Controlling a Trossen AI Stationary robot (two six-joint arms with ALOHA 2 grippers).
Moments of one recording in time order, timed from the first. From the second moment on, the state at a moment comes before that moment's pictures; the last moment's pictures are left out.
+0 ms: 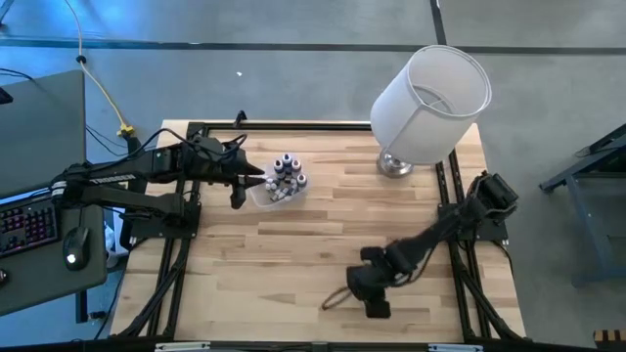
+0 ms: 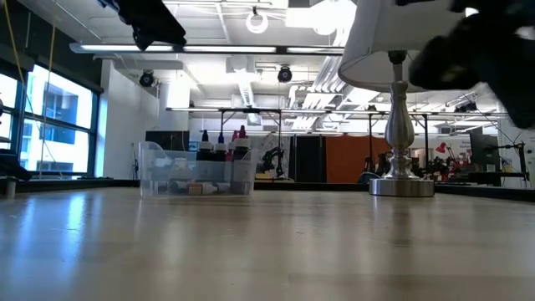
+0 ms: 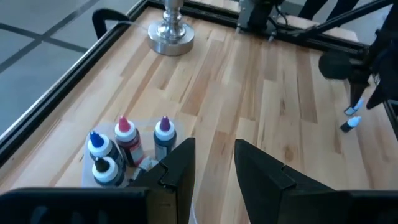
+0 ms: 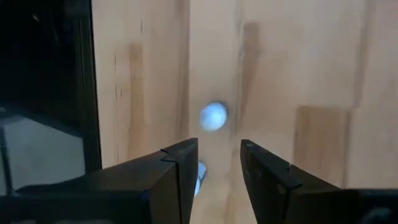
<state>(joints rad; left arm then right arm) 0.17 0.85 0.90 -0.55 -0.02 -0.14 0.55 1.78 1.27 -0.72 -0.12 0.60</state>
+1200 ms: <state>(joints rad) 0.17 0.85 0.90 -0.46 0.01 -0.16 0.61 1.78 1.11 -0.38 -0.11 0.42</state>
